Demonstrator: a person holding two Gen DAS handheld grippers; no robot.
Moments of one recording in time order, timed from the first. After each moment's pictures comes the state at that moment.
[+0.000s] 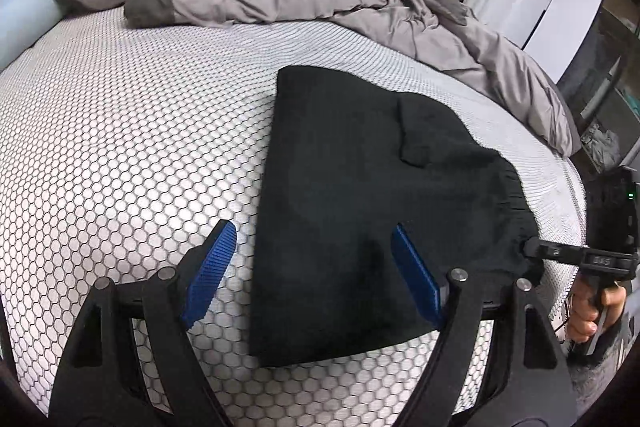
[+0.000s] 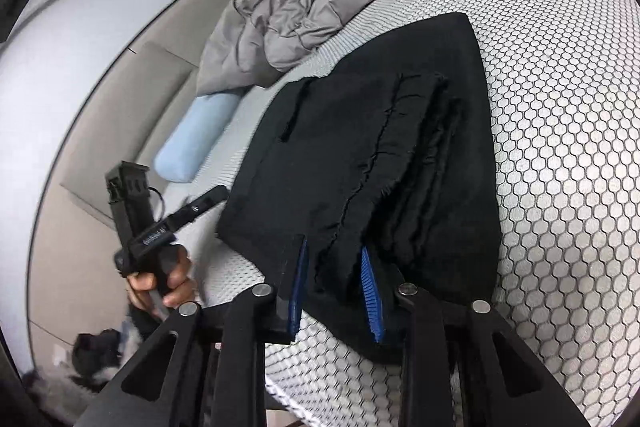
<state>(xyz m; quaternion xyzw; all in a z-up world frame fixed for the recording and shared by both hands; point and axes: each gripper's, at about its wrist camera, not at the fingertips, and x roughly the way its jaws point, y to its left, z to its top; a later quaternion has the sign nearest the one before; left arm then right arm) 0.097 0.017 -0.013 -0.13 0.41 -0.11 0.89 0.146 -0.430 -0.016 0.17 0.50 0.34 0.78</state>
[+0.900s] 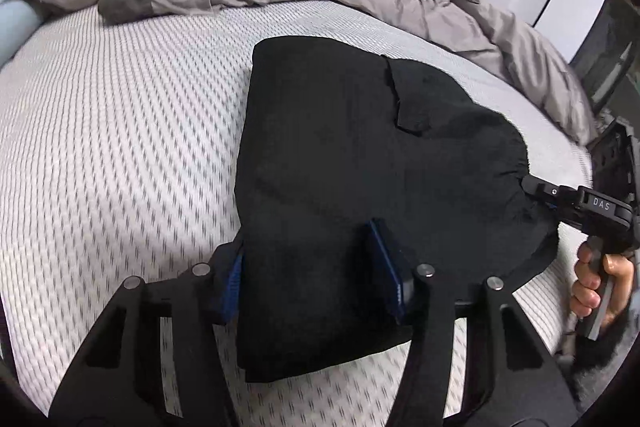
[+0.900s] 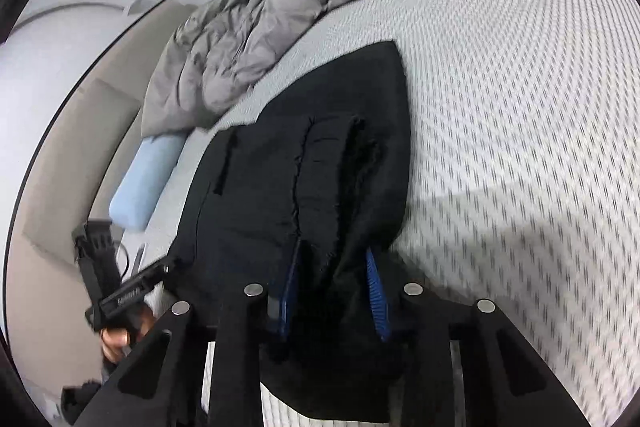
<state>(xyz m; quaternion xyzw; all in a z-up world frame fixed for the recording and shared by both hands) 0.161 -0.016 -0.027 -0.10 0.45 -0.10 0.88 0.204 -0.457 -0.024 0.21 0.48 0.23 0.82</state>
